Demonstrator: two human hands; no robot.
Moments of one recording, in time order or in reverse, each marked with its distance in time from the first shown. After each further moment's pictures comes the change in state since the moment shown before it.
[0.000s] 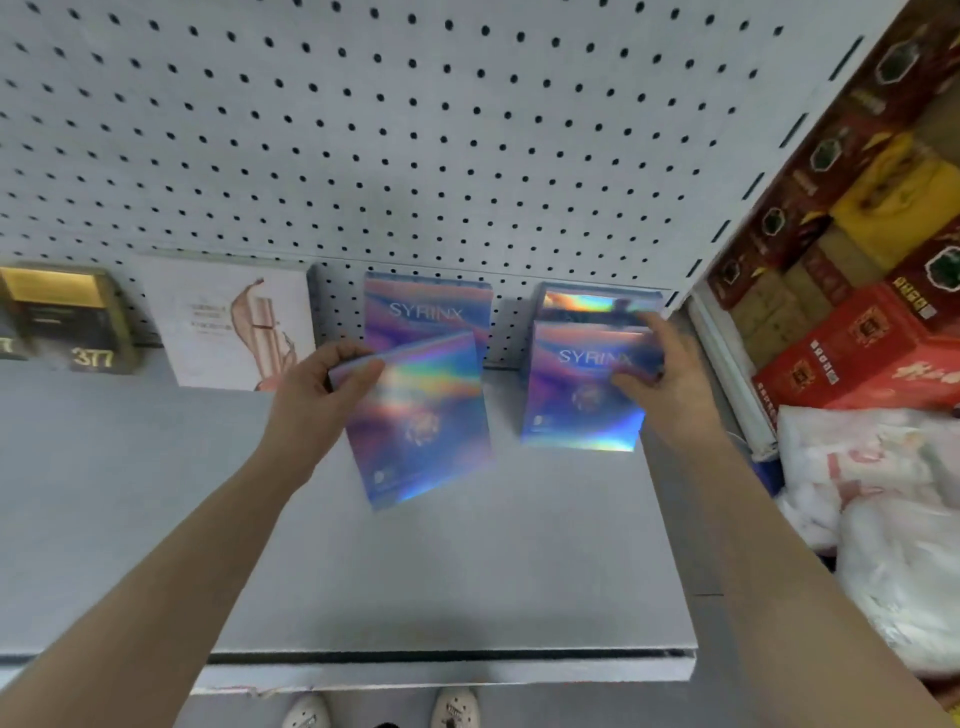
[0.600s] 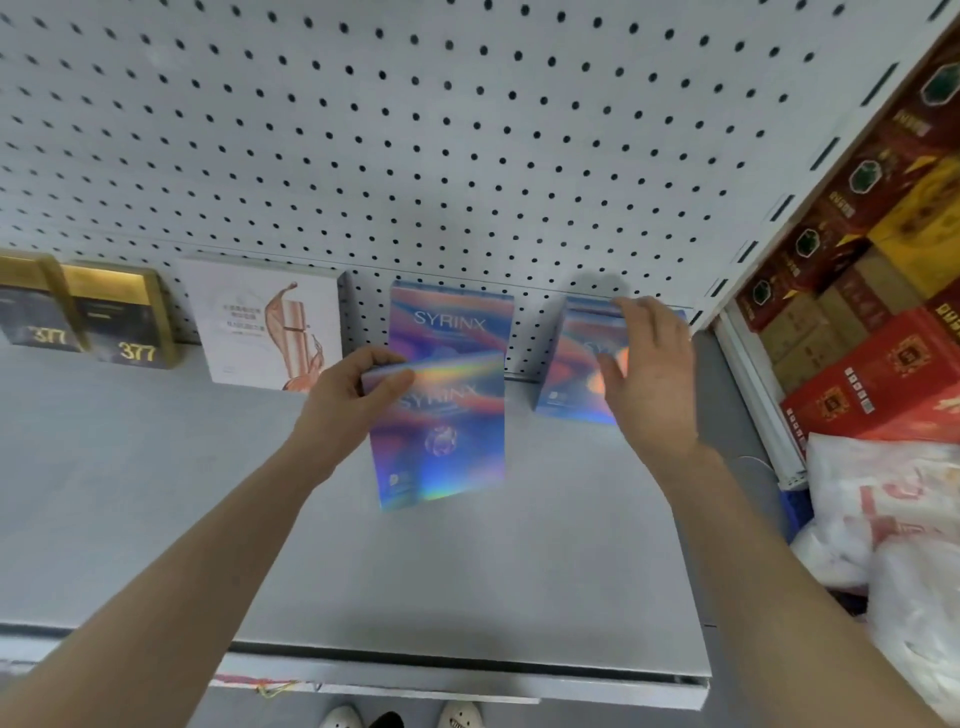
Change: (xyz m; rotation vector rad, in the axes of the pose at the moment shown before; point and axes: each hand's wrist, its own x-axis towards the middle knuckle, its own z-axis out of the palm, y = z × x) left_hand -0.003 0.008 0.002 0.100 -0.066 0.011; right_hand 0.014 -0.038 0.041 -0.658 0.180 -0.452
